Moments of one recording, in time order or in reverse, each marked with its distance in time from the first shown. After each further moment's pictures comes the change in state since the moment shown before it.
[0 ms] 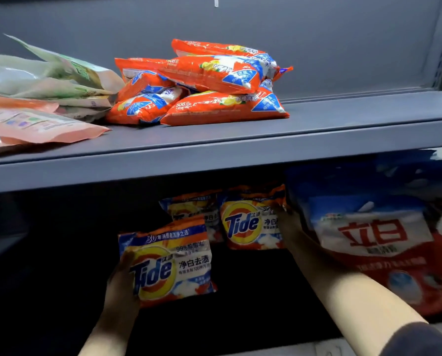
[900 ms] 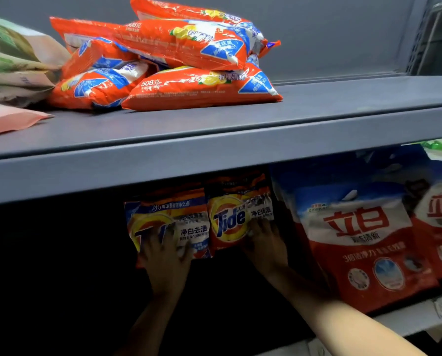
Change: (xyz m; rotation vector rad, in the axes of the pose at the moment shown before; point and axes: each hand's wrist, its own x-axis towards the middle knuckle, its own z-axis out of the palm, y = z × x) left_hand 0.065 -0.067 0.086 1.346 0.246 0.850; right_hand -0.024 0.071 -0.008 -1.271 -0.062 -0.399
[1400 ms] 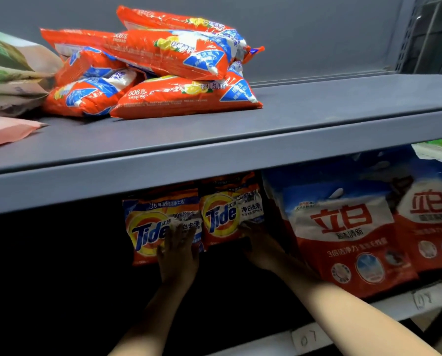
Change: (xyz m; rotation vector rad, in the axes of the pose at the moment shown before) left_hand -0.001 0.028 0.006 0.108 -0.482 -0.015; right_hand 0.003 0.016 -0.026 0.140 -0.362 -0.109
